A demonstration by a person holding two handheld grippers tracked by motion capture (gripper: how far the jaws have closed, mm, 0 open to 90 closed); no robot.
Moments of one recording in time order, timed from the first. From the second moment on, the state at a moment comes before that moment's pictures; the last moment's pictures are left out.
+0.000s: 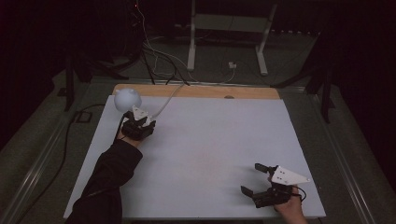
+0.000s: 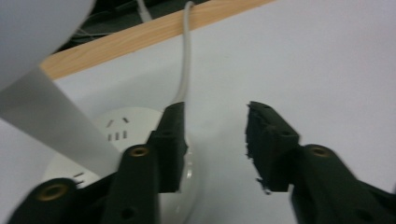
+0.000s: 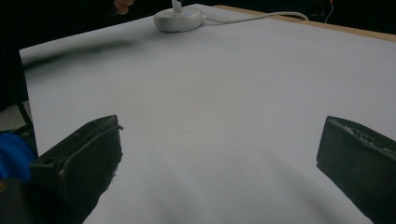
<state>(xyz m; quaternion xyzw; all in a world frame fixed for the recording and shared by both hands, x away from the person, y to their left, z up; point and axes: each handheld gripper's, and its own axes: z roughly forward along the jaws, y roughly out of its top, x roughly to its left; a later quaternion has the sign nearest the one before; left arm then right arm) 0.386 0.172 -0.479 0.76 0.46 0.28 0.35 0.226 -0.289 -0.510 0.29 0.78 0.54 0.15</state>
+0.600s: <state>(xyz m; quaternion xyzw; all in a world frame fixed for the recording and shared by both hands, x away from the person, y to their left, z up) 0.361 0.160 -0.461 0.80 0.42 0.18 0.38 0.226 -0.289 -0.509 0.29 0.78 0.54 0.15</state>
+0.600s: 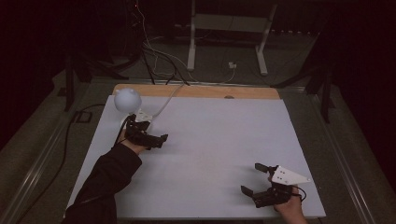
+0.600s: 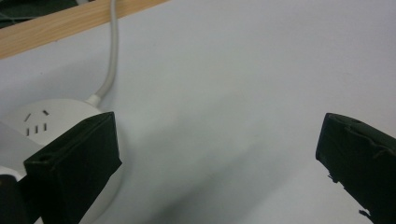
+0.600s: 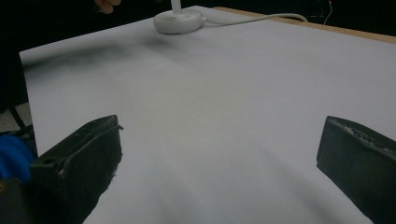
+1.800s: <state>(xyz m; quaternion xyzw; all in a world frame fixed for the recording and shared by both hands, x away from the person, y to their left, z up) 0.281 0.189 -0.483 0.83 0.35 0.10 0.42 0.226 -0.287 -0.509 0.29 0.78 0.54 0.15</state>
